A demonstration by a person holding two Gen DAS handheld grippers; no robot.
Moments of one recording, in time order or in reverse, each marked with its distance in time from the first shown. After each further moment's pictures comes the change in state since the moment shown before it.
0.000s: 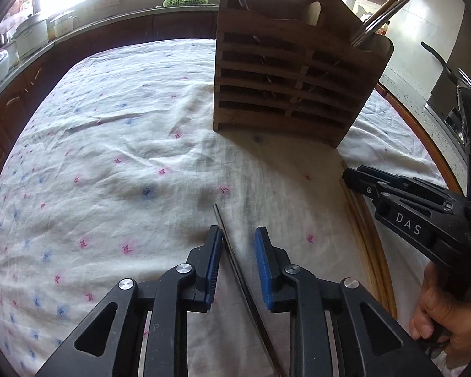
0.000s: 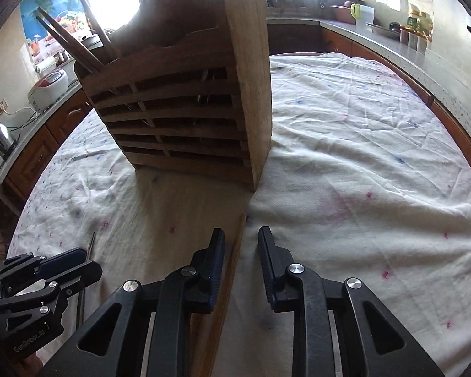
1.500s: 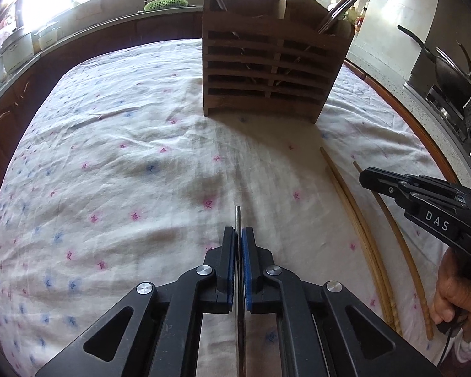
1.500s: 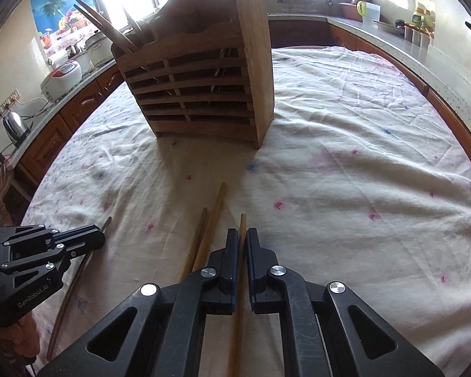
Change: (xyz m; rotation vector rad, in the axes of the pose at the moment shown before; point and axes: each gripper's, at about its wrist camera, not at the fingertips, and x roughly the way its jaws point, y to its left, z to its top) left arm -0.034 0.006 -0.026 0.062 0.008 -0.057; right arm -0.036 -0.004 -0.035 -0.005 0.017 0.066
